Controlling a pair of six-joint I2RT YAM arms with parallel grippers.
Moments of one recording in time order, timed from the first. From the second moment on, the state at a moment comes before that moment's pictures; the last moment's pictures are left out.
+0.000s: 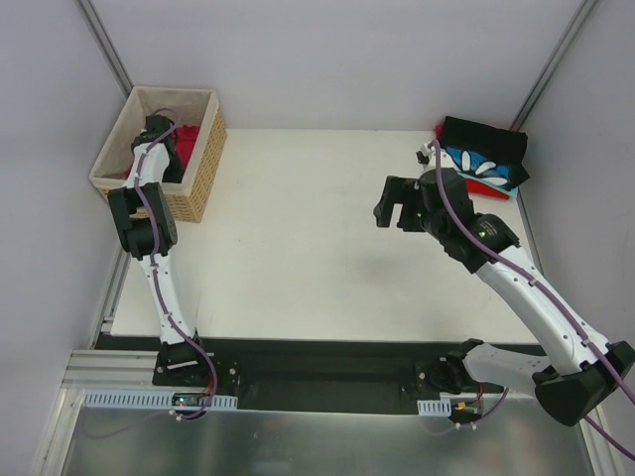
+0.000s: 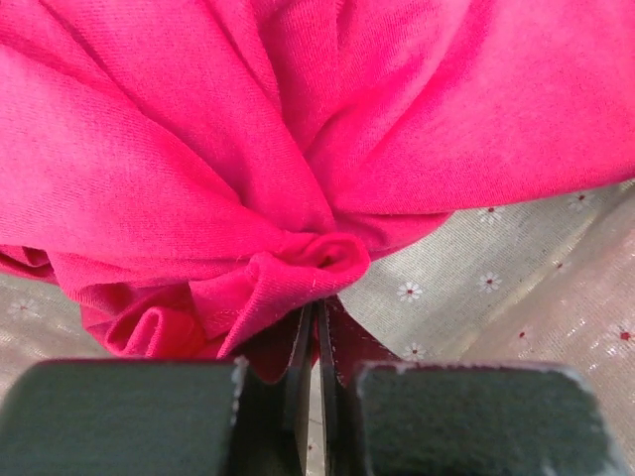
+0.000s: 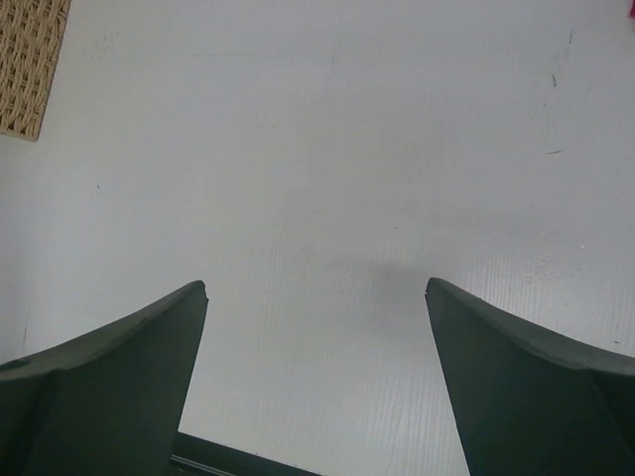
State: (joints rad) left arm 0.22 2.33 2.02 -0.81 -0.10 -0.24; right arm 0.60 1.12 1.21 -0.68 0.21 0.45
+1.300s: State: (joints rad) left arm -0.21 1.50 2.09 -0.84 0.29 -0.24; right arm 0.73 1.13 1.17 -0.66 0.25 0.46
